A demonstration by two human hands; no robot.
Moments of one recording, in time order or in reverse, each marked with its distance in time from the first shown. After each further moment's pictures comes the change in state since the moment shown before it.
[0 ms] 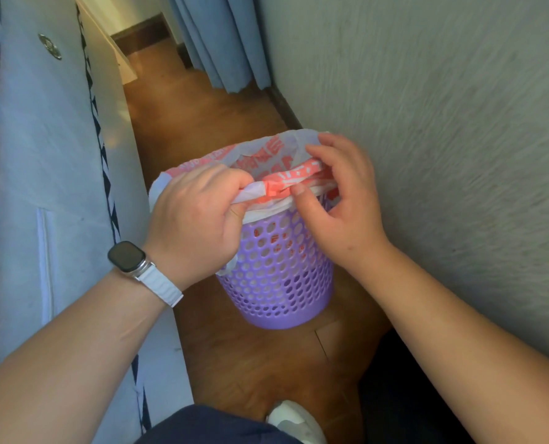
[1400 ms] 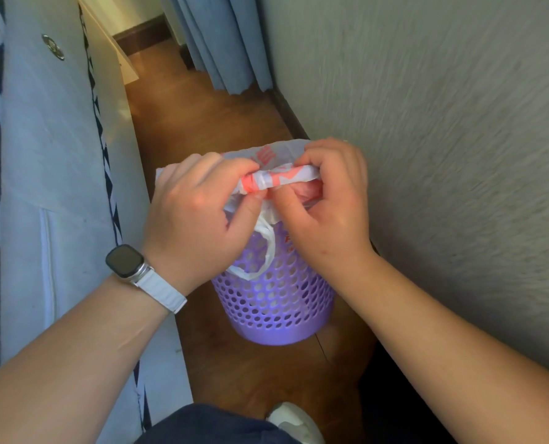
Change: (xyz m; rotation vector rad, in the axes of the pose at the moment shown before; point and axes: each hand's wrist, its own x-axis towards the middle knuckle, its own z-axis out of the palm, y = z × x) left_hand 0.005 0.010 -0.011 0.013 0.086 -0.046; right_hand 0.006 -0.031 0.012 -0.030 0.130 -0.074
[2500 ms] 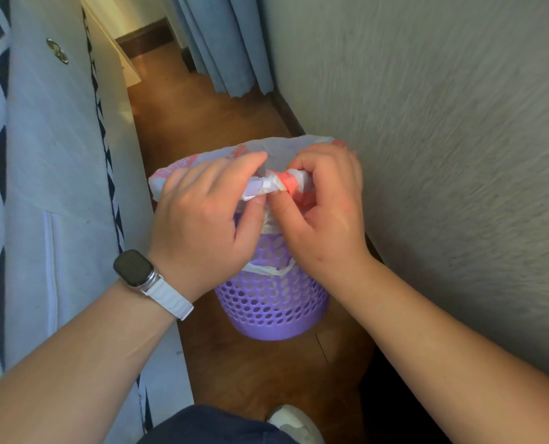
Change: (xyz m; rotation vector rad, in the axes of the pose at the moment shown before) left_hand -0.002 0.006 -0.002 0.026 -0.004 0.010; right_hand -0.001 -0.002 0.001 0.002 -0.040 -0.008
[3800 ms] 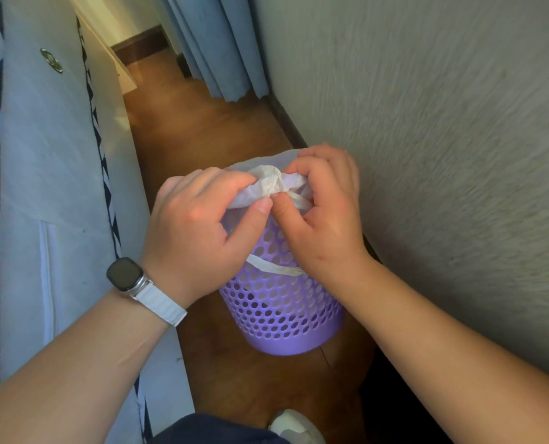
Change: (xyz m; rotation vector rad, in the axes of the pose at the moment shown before) left_hand 0.000 -0.002 0.002 -0.111 0.018 -0.011; right_hand -0.001 0.006 0.002 -0.016 -0.029 0.084
